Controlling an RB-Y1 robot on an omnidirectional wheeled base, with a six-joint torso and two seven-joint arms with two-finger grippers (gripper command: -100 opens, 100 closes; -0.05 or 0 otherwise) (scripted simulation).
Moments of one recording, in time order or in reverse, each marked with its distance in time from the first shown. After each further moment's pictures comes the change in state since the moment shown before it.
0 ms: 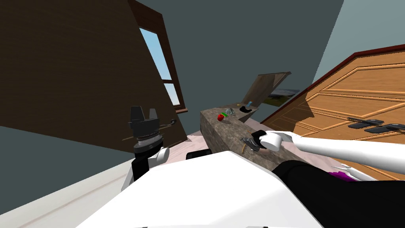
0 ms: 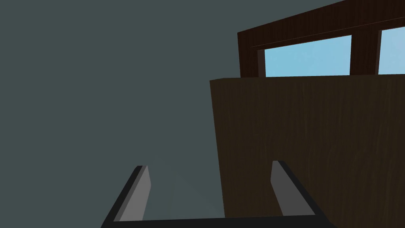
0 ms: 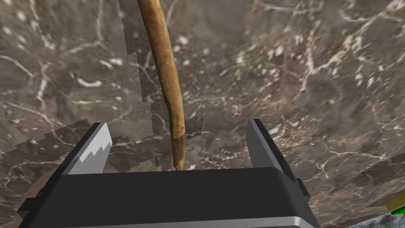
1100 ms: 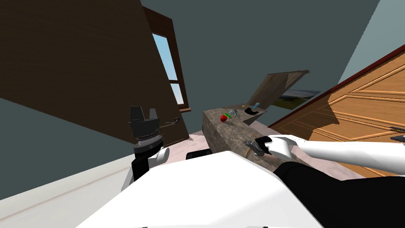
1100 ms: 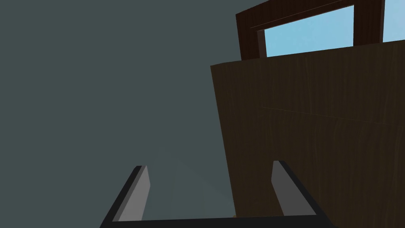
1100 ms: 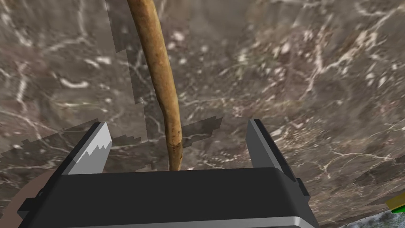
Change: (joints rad) left arm 0.000 0.000 0.000 0.000 0.000 0.000 0.000; right arm 0.118 -0.063 0.054 0.012 0.216 -0.156 -0.296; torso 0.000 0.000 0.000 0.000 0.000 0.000
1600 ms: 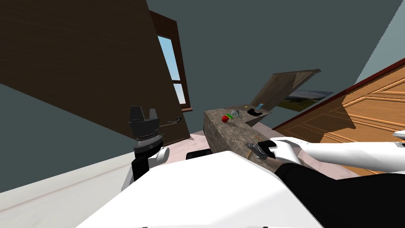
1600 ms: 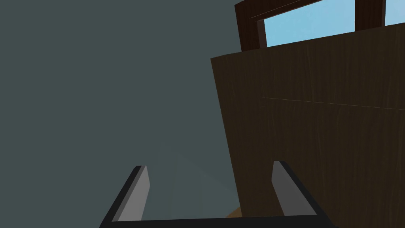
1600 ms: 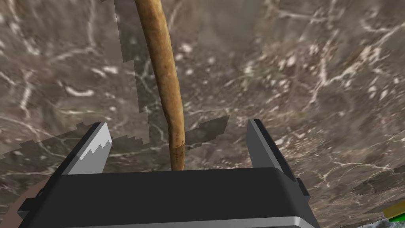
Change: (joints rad) left arm 0.000 0.000 0.000 0.000 0.000 0.000 0.000; right arm 0.085 -0.039 0.014 0.002 0.135 -0.086 -0.163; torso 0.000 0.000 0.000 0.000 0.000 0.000
